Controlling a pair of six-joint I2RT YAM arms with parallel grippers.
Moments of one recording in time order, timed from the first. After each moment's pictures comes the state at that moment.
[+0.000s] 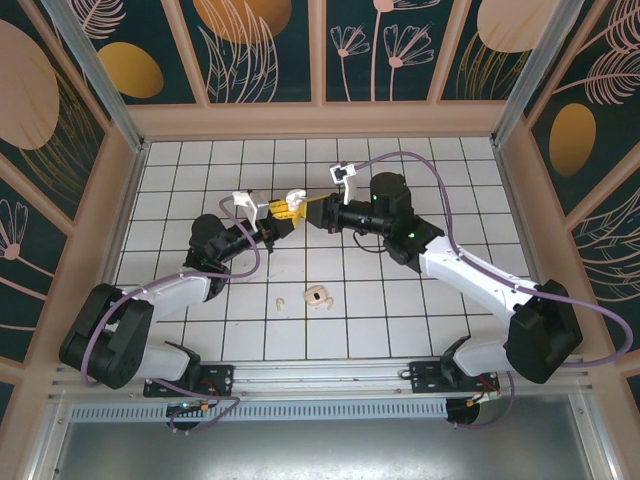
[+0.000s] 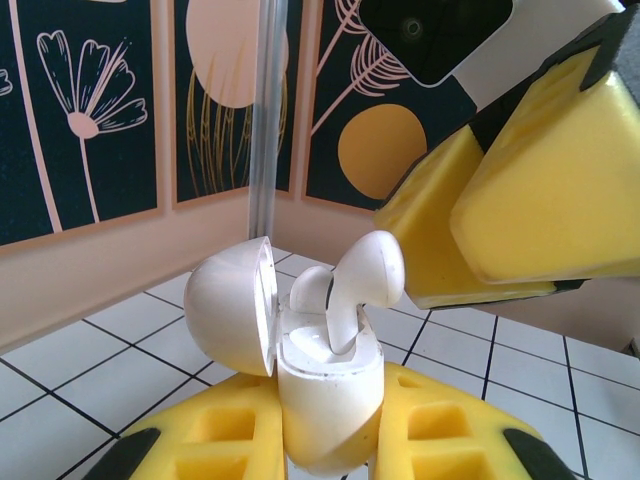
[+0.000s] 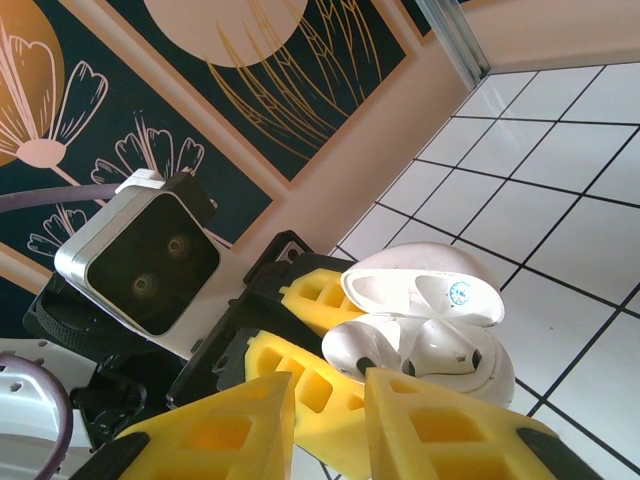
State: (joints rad) left arm -0.43 1.37 0.52 1.01 0.66 -0.21; right arm 0.71 1.35 0.99 0.19 -0.53 0.57
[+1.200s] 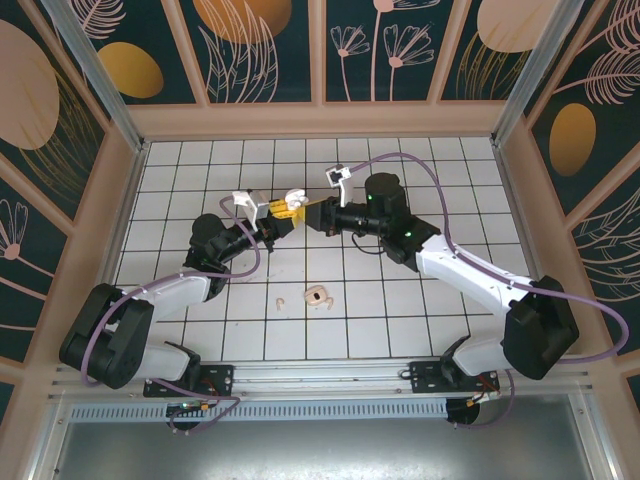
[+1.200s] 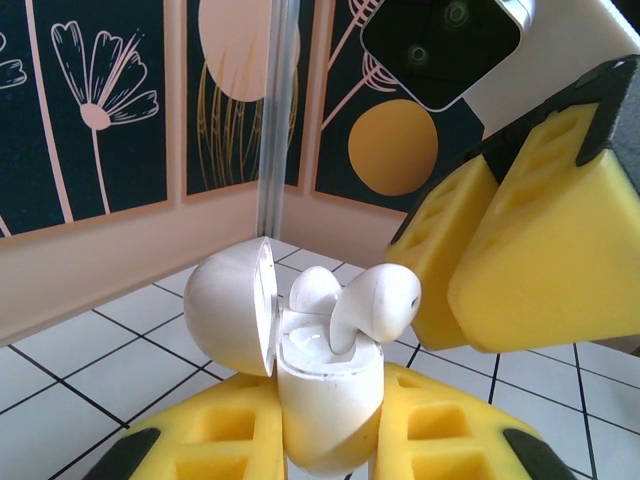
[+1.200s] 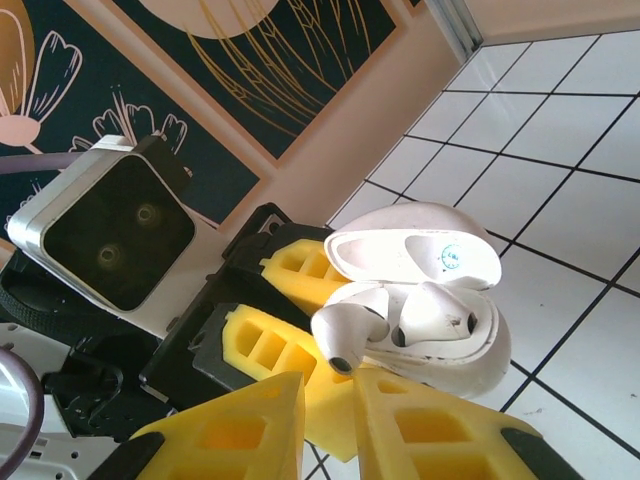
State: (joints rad) left arm -0.43 1.37 0.52 1.00 0.65 -0.21; right arm 0.71 1.37 1.00 0.14 -0.53 0.55
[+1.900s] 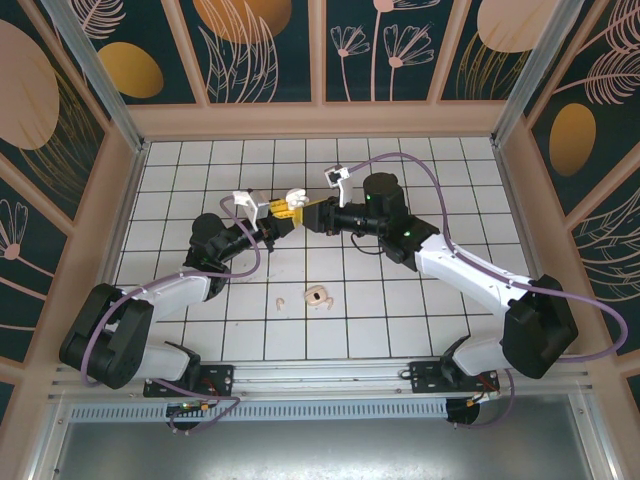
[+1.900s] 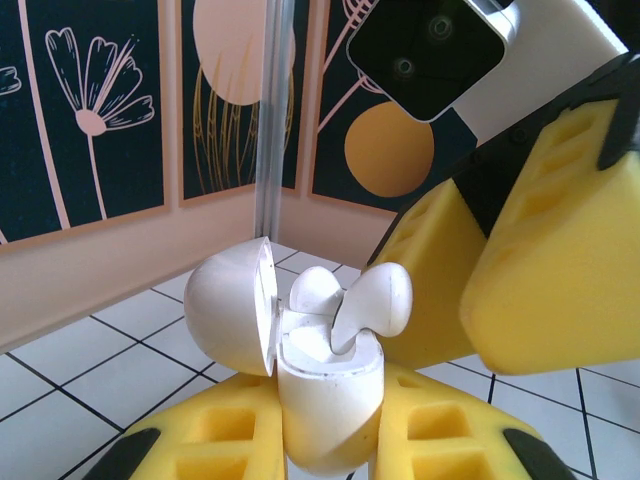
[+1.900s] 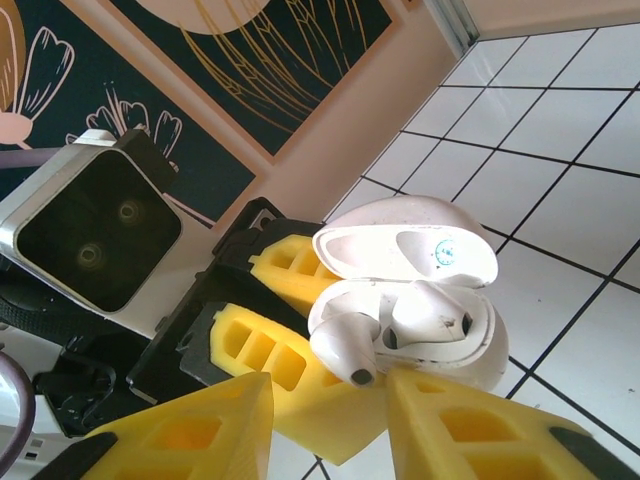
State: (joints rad) left arm -0.43 1.37 0.52 1.00 0.65 -0.20; right arm 0.72 1.38 1.00 0.13 -0.52 0.54
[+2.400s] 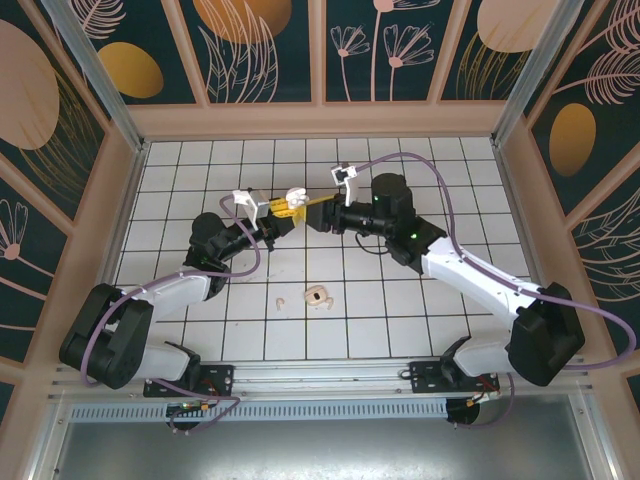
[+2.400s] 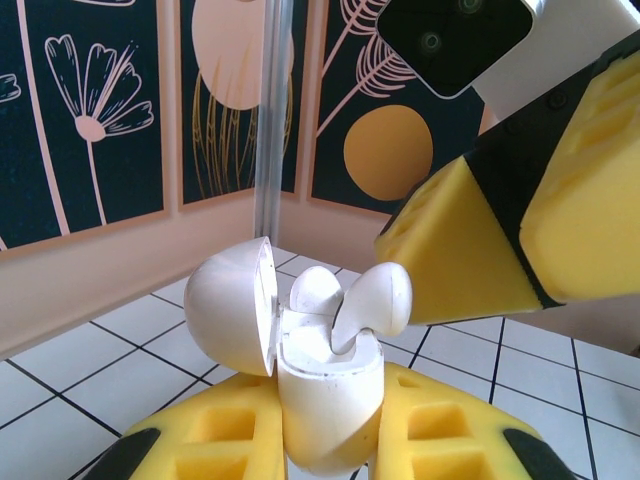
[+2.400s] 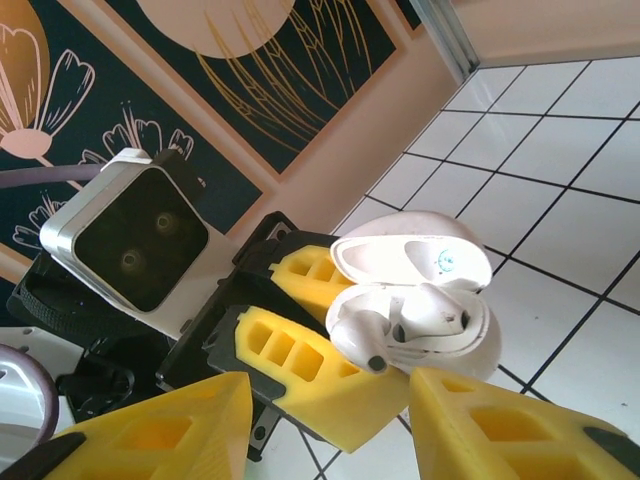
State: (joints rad) left arm -0.43 1.37 0.53 1.00 0.65 -0.20; right arm 0.70 1.33 0.98 0.15 -0.52 0.55
